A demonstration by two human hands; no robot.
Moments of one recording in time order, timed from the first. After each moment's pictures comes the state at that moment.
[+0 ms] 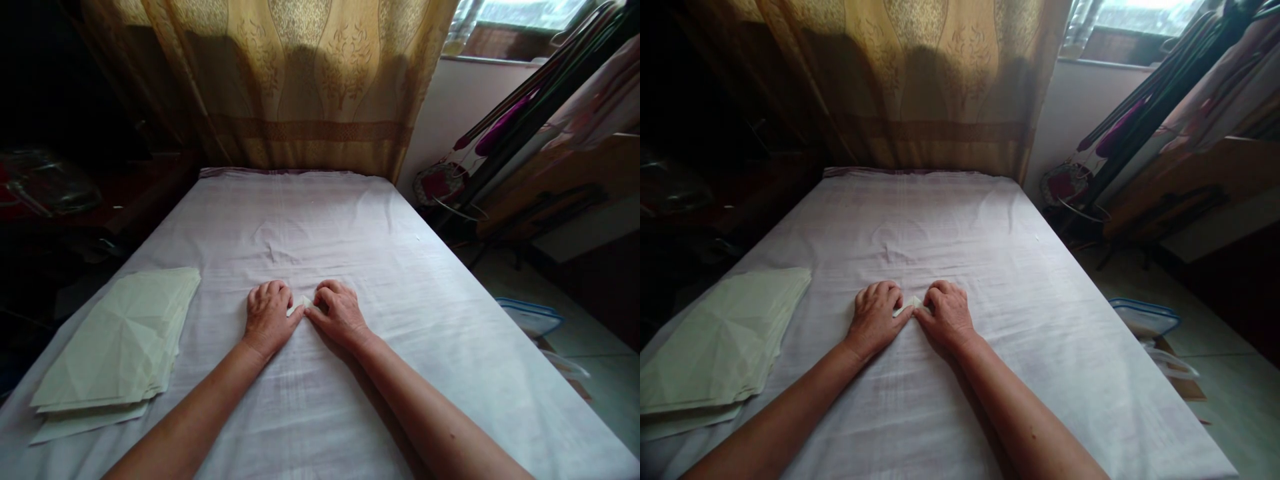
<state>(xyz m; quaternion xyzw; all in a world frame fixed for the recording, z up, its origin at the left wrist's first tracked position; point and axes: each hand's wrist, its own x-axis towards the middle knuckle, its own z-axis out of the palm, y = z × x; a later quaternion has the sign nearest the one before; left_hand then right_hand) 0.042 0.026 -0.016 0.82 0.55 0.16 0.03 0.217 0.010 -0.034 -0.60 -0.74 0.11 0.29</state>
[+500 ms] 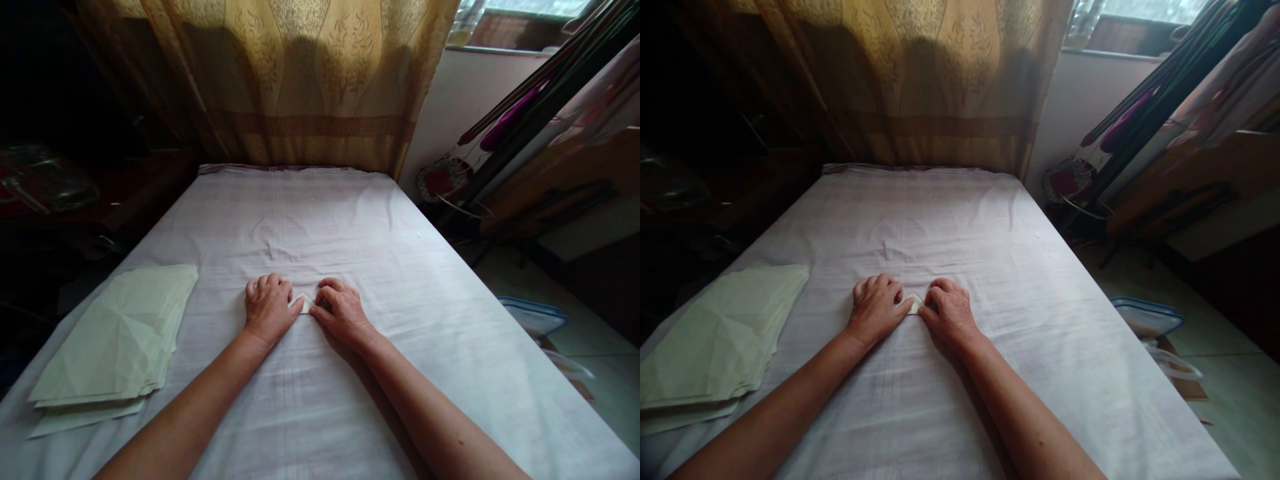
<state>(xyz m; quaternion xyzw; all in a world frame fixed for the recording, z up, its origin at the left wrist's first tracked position) 0.054 0.036 -0.006 0.80 0.58 0.12 0.02 0.230 0.009 -0.033 -0.58 -0.75 0.14 0.30</state>
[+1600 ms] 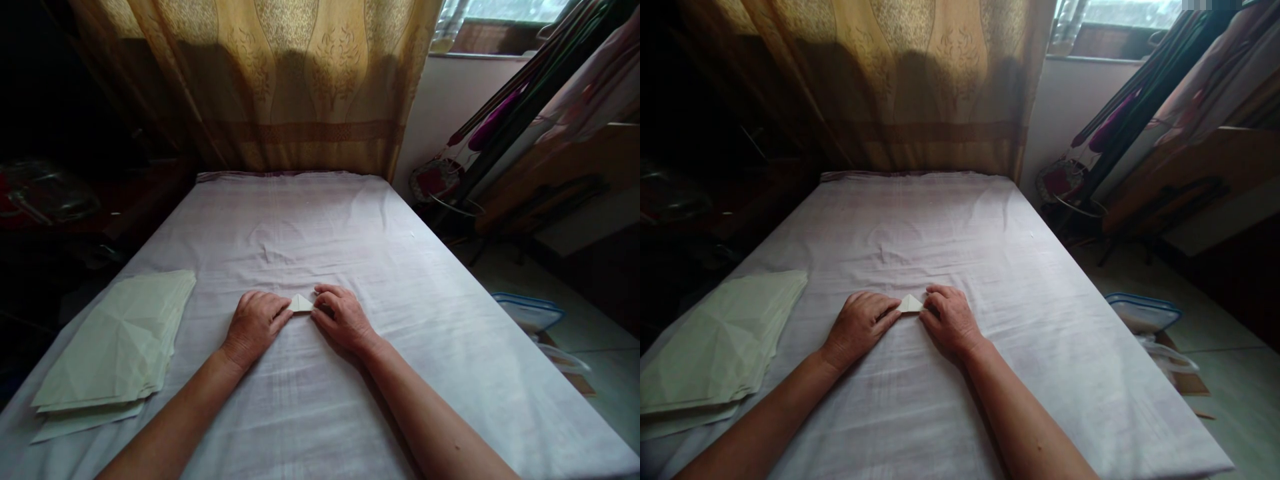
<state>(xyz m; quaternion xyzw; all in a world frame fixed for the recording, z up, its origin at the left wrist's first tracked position) 0.024 0.021 -0.008 0.87 0.46 0.19 0.08 0.243 -0.001 -0.041 -0.53 -0.77 0.12 0.35</state>
